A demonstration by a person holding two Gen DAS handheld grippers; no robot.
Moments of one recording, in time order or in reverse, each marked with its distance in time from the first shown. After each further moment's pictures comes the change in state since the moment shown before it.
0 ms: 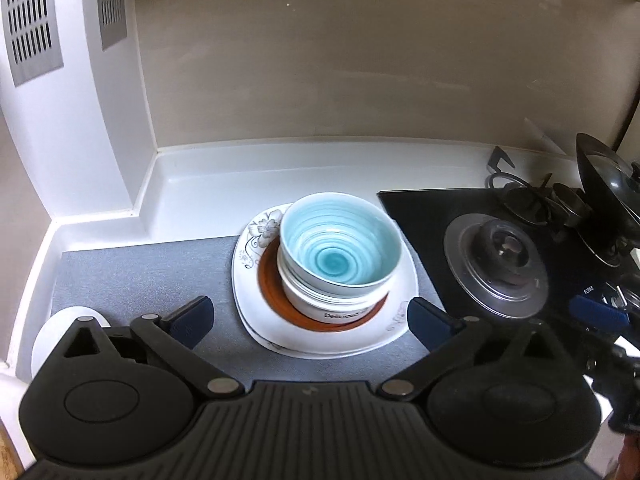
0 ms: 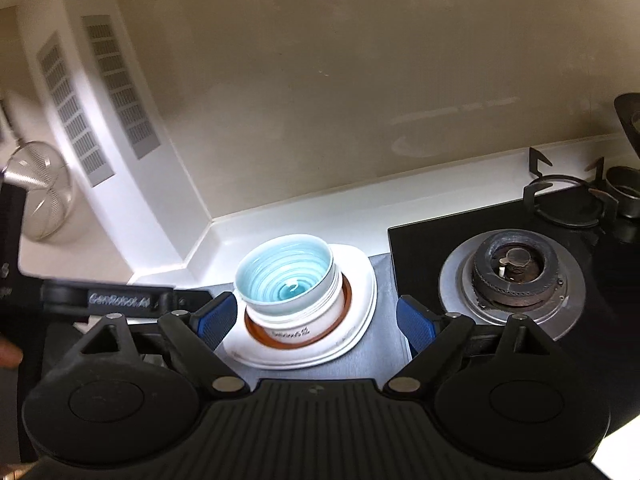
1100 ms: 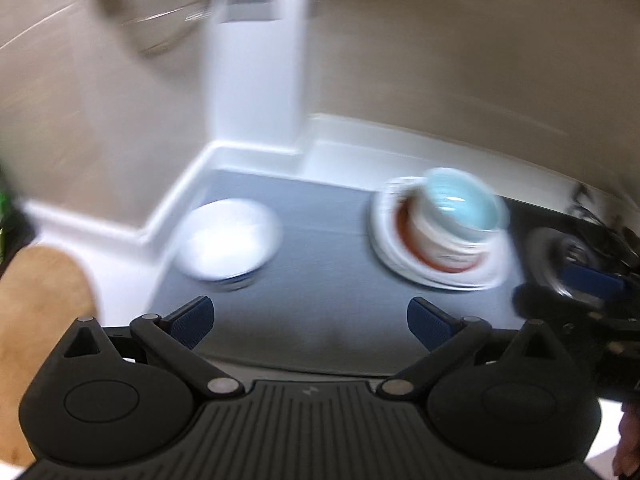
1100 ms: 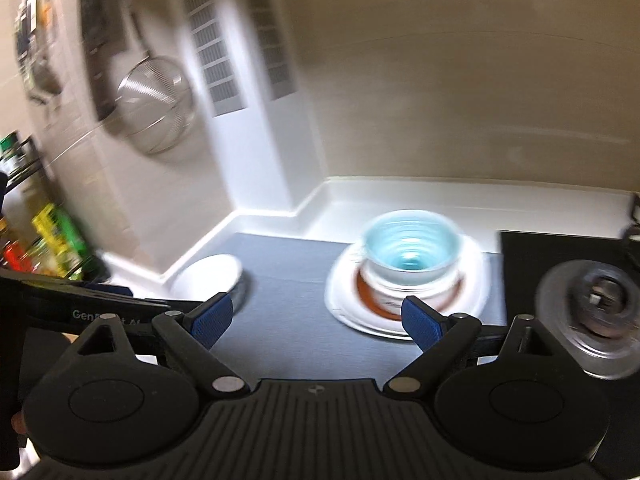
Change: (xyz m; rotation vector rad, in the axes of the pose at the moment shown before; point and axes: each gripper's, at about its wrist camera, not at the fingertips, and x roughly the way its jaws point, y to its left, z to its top) left arm -0.093 0.073 -0.096 -0.276 -0.011 0.280; right arm -0.009 0.081 -0.021 -0.258 0.105 0.263
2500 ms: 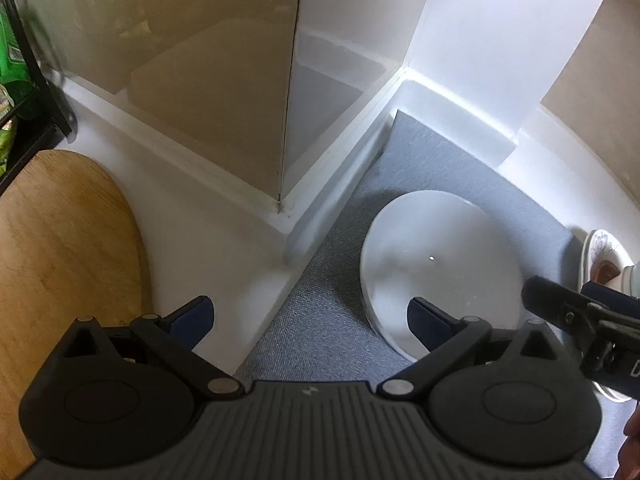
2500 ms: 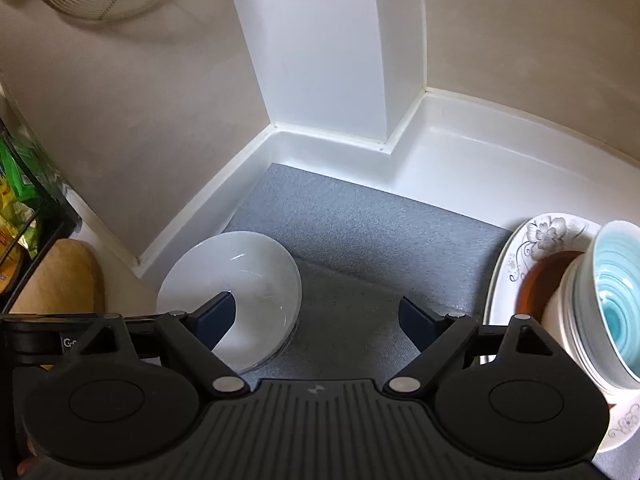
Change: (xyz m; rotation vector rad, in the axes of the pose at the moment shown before) left arm 0.169 0.150 0.043 -0.309 0.251 0.143; right arm 0.256 0.097 0.048 -0.075 0.348 -0.004
